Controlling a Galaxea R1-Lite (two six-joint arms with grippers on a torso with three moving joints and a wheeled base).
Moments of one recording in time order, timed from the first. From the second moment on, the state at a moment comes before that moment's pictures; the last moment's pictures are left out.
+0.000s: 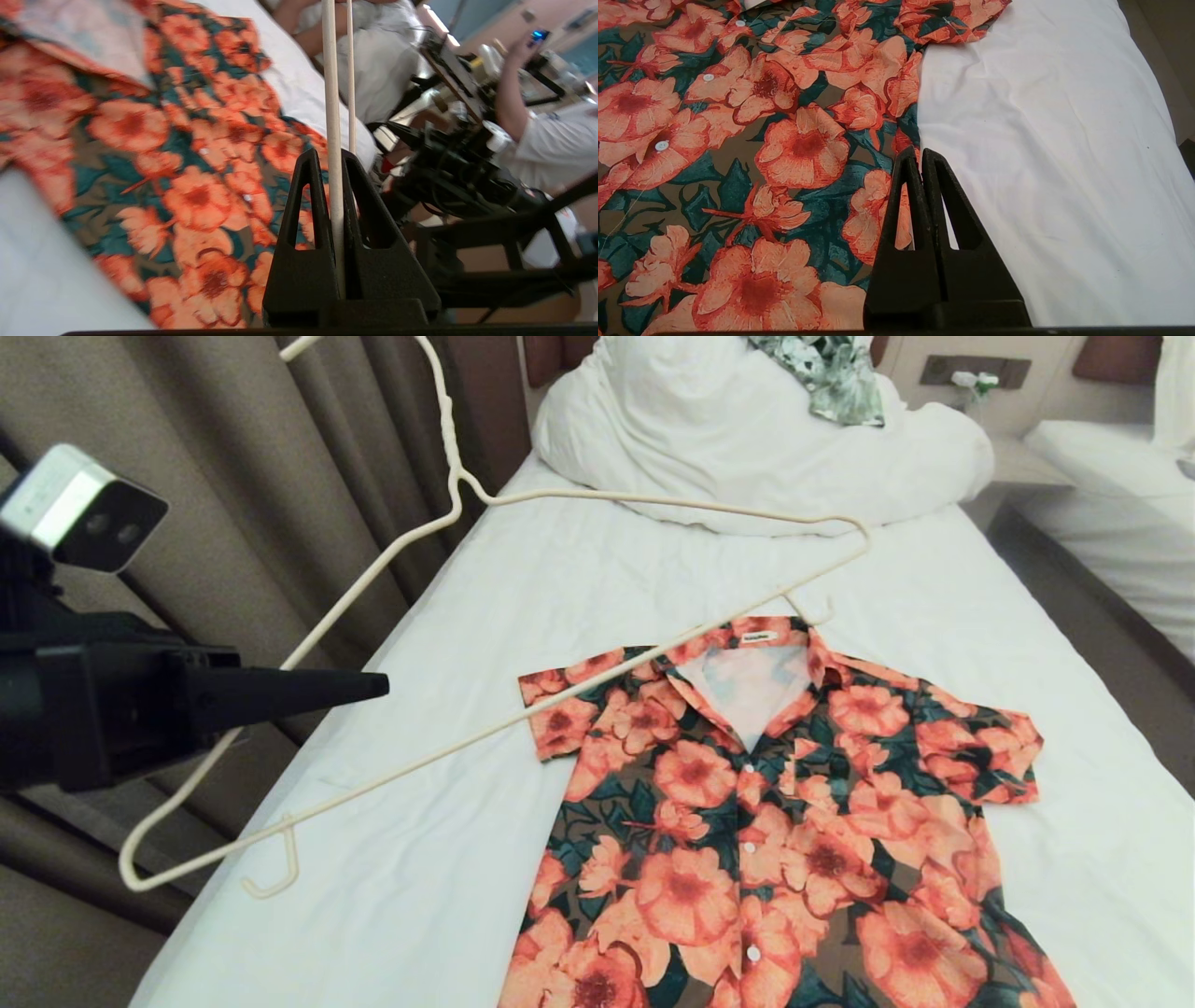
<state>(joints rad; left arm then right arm) -0.14 1.22 -0.93 -0.05 -1.09 -0.16 0.00 0.00 -0.02 0.05 0.01 0.00</state>
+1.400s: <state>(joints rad) -0.40 1.15 -0.71 -0.45 -0.93 -0.16 -0.01 0.07 -0.13 0.11 0.01 0.02</state>
